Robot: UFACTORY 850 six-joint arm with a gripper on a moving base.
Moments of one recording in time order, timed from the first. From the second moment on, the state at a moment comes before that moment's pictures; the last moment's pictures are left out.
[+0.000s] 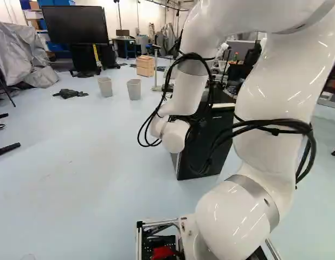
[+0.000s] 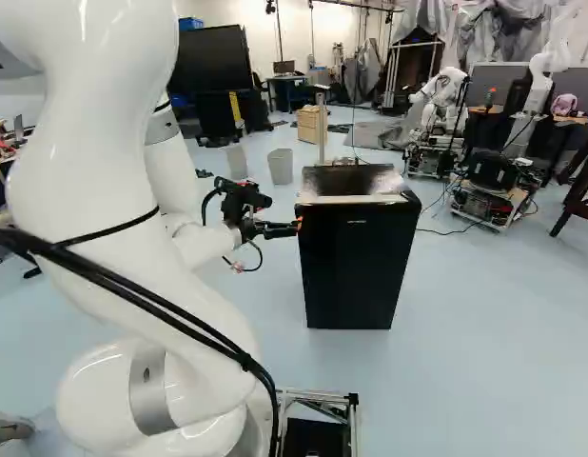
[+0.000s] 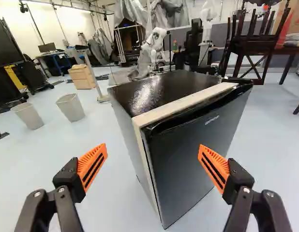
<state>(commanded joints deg) 21.5 -12.9 -20.4 50.4 72.3 0.0</state>
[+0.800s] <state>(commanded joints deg) 23.8 -27.4 -31.6 63.8 73.9 0.0</state>
